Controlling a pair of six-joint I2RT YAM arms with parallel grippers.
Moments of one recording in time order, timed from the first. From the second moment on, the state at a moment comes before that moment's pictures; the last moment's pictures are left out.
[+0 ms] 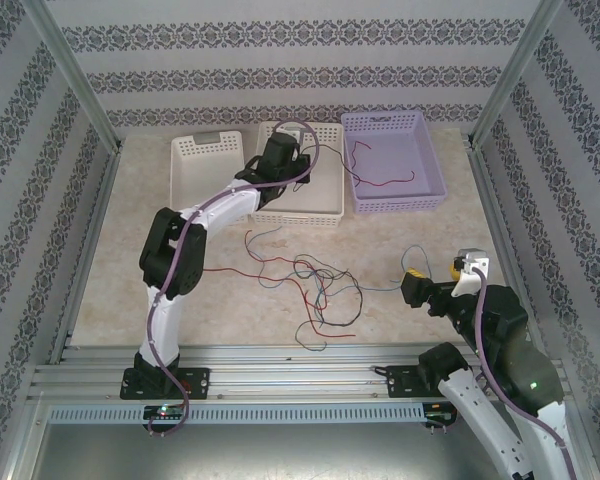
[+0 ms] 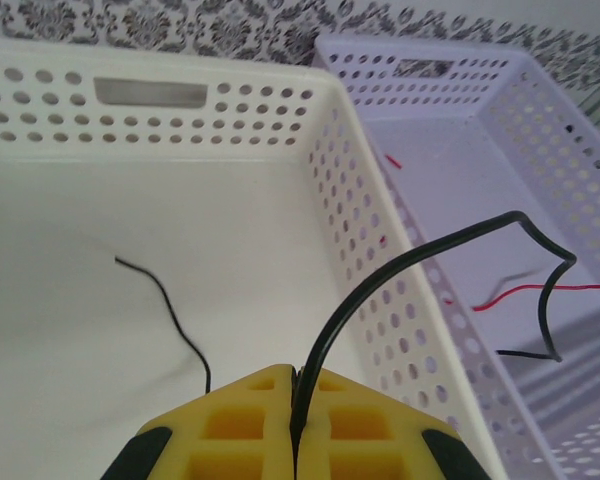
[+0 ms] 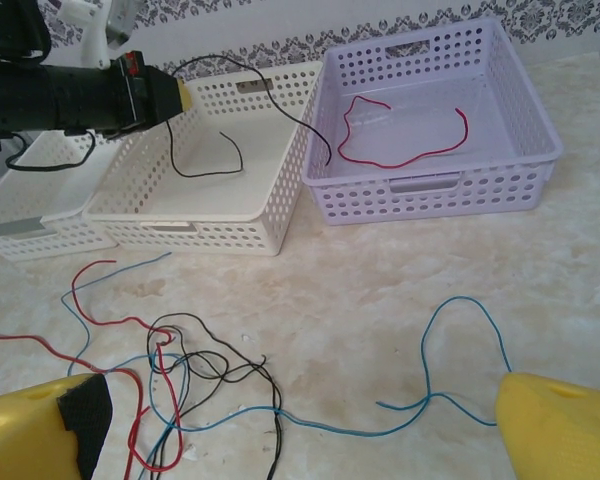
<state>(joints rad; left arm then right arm) -0.49 2.12 1.70 -0.09 -0.05 -0.38 0.40 0.22 0.78 -0.93 0.10 0.31</state>
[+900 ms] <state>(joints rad) -0.40 1.84 1.28 0.30 0.02 -0.61 0.34 0.23 0.77 -0.92 0.06 0.29</state>
